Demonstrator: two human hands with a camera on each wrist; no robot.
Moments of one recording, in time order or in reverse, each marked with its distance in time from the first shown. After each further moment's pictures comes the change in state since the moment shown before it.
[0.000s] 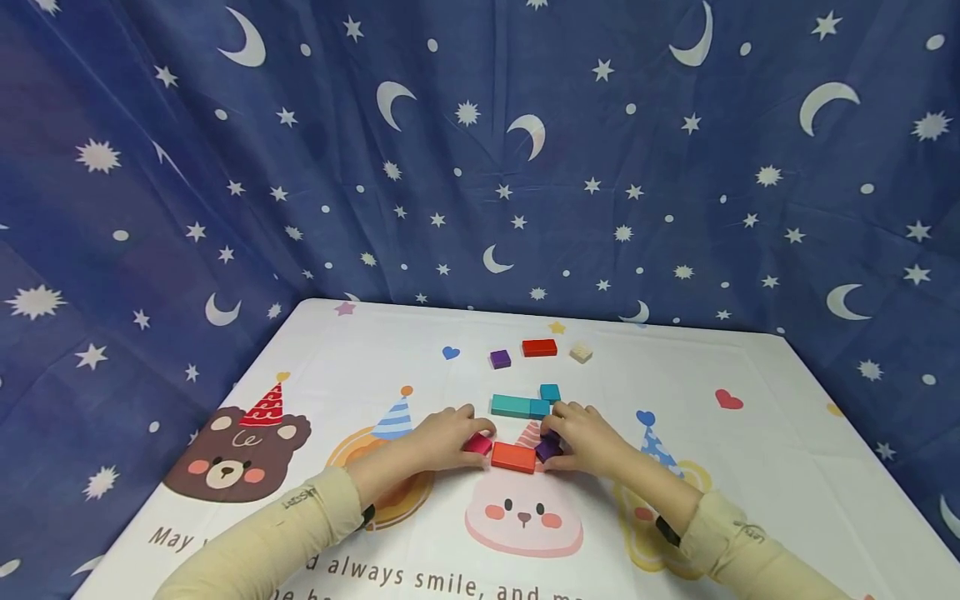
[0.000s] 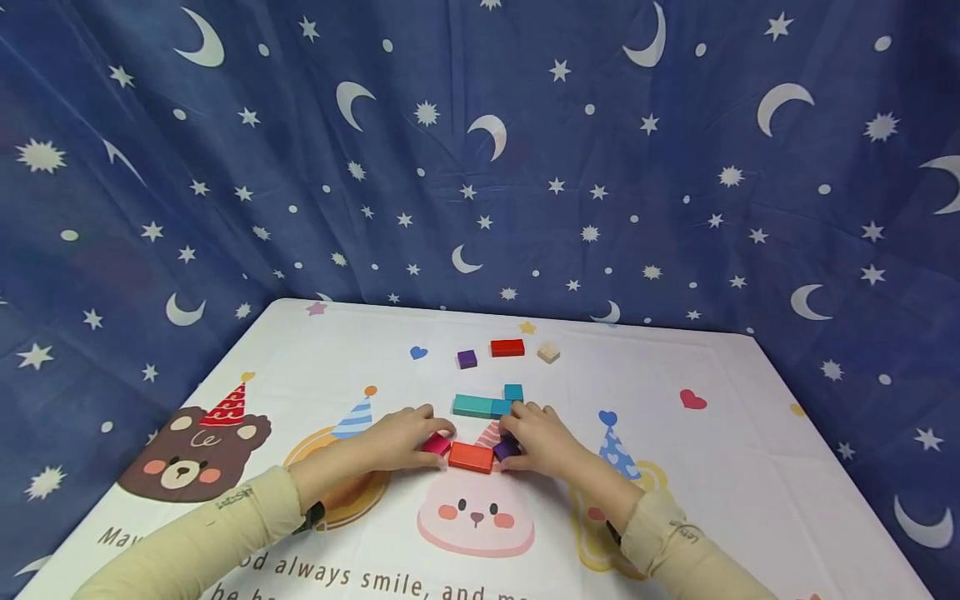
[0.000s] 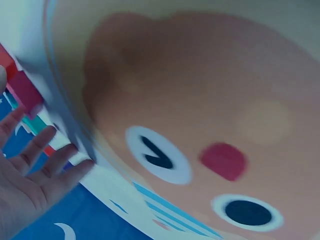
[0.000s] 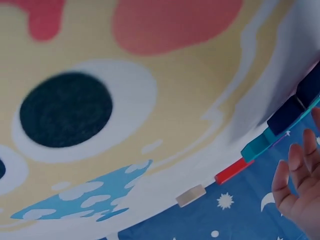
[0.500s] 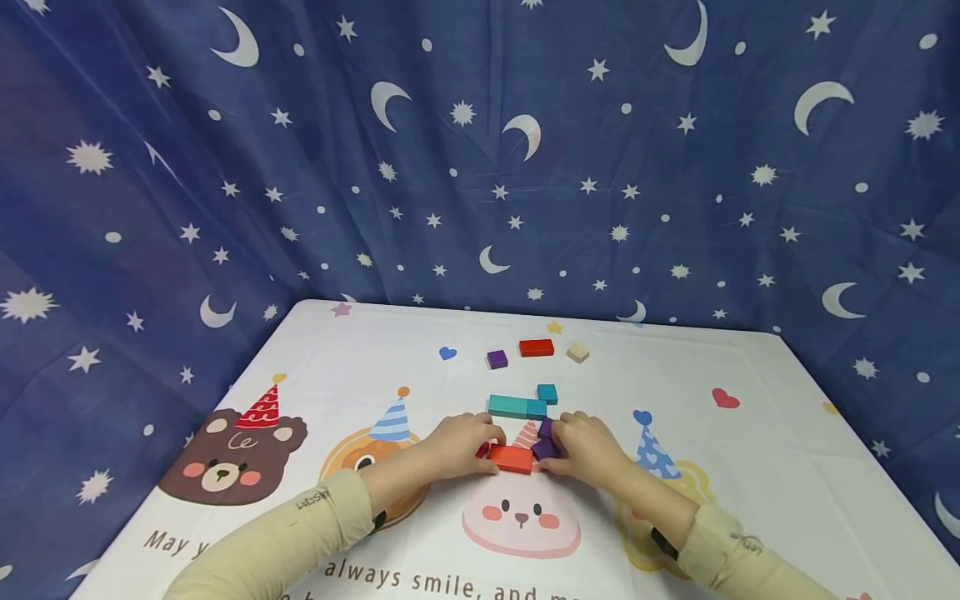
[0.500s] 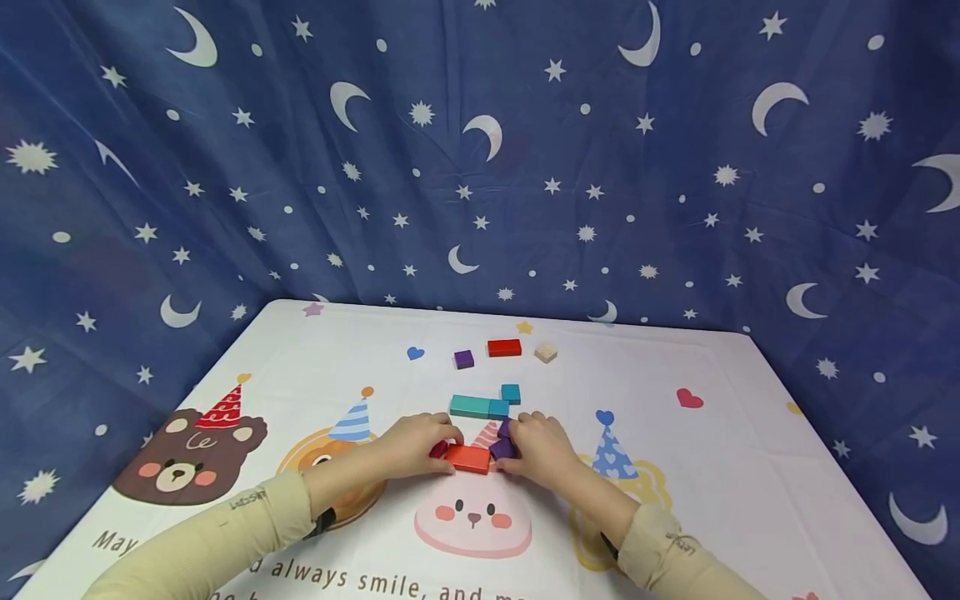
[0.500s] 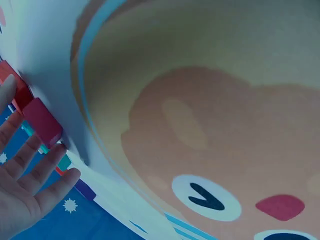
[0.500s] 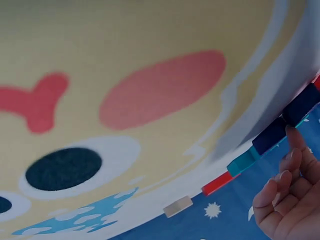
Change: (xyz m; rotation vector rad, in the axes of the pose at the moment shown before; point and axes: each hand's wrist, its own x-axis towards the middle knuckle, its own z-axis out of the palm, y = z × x) left_hand 0.011 0.021 0.004 0.021 0.038 0.073; right_hand -0.006 -0.014 0.005 -0.036 0.042 0.192
